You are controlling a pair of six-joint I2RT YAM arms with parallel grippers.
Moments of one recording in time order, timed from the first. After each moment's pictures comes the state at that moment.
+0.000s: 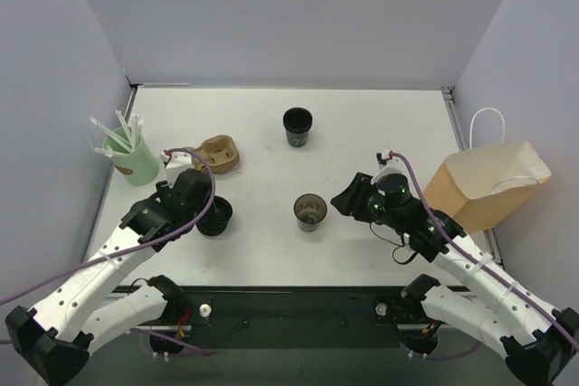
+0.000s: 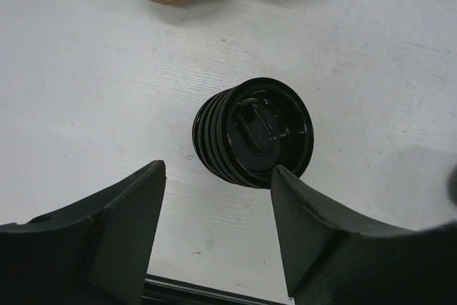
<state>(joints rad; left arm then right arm) -0.64 0.86 0.87 -0.88 -0.58 -0.67 0.65 0.83 0.68 -0.41 0.05 0.77</state>
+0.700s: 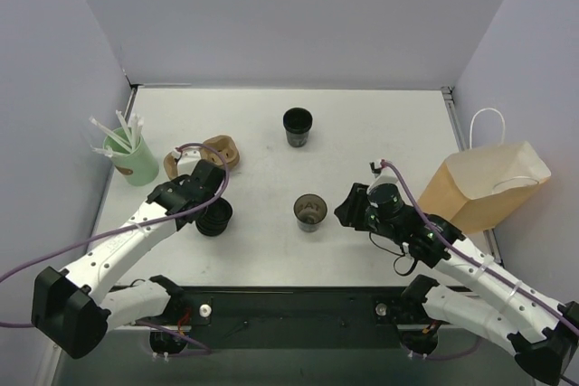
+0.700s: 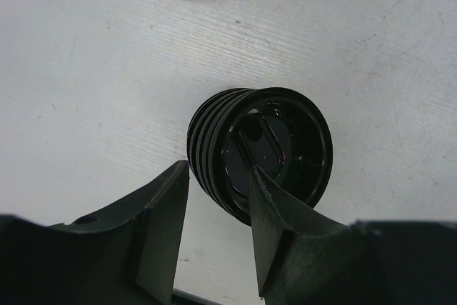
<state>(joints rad) -0.57 1.11 0.87 -0.85 -0.56 -0.75 0.78 0.79 0.69 -0.53 0.22 0.73</state>
